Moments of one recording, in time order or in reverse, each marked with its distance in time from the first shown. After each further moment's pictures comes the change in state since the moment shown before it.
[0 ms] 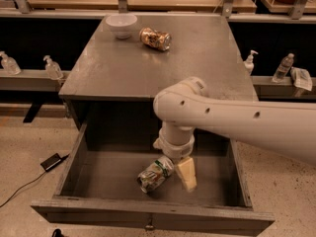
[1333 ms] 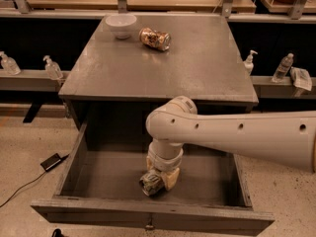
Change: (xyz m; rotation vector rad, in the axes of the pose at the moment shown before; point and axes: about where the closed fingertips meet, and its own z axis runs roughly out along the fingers) arm -0.032 -0.014 0.051 0.047 -0.049 -0.228
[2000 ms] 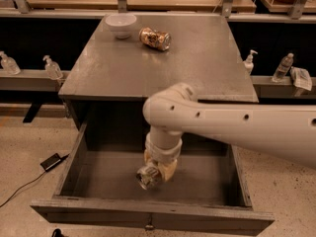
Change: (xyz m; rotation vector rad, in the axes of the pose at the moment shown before) arm -0.008 -0.009 -0.035 0.005 -0.010 -0.022
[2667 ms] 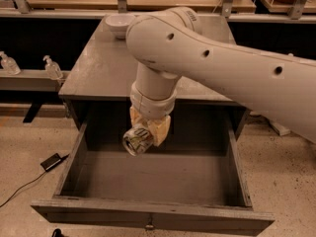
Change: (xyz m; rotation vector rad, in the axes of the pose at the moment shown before) arm -0.027 -0.047 -0.165 0.107 0.038 -0.112
